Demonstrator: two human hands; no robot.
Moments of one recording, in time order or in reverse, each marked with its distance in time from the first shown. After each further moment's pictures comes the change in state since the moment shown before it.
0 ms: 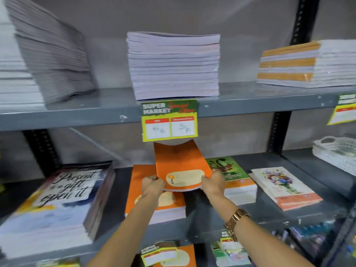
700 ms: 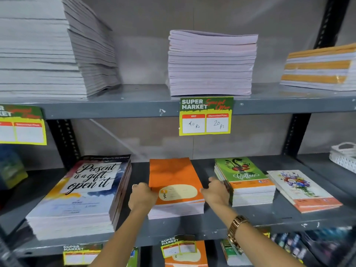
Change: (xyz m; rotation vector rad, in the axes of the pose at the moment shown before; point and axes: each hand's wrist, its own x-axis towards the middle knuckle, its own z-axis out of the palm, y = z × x) left_hand 0.020 -0.031 -0.087 0.707 0.092 0.128; right_hand -0.042 0.006 0.043 -0.485 -0.092 -0.100
